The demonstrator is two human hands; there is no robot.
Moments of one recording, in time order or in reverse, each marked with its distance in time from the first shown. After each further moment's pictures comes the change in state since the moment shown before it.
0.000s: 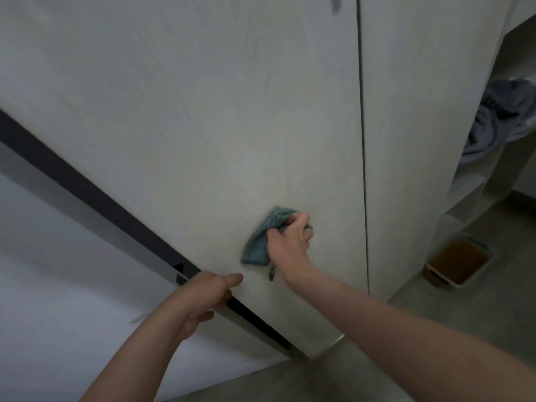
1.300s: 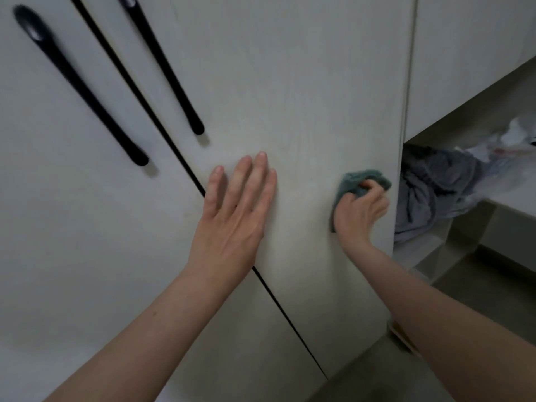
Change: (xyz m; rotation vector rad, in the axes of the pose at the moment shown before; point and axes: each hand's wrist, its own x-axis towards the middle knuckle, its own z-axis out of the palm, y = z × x) left_hand -0.013 0.320 0.163 1.345 1.085 1.138; right_hand 0.316 -0.063 -0.259 0.029 0.510 -0.216
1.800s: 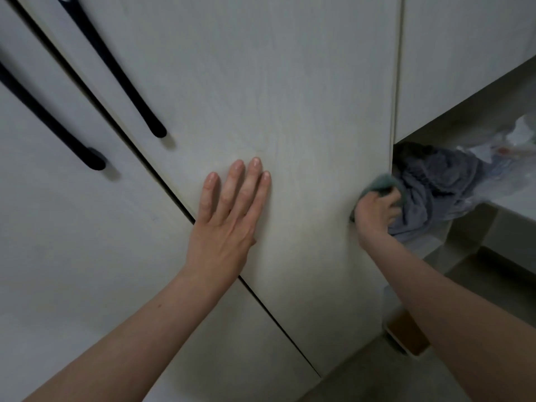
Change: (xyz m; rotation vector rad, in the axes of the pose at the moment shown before) left_hand 0.015 0.028 0.027 0.149 0.027 -0.011; right_hand 0.066 0.023 -0.021 -0.015 -0.035 0.354
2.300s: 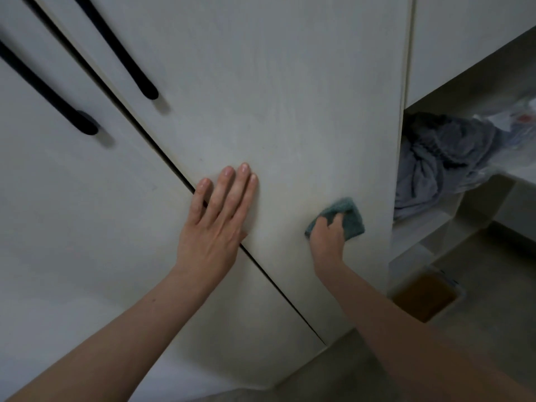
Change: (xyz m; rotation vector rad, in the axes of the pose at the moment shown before) left_hand -0.048 0.001 0.018 0.031 -0.013 0.045; right_hand -0.108 0.075 0.020 0.031 -0.372 0.069
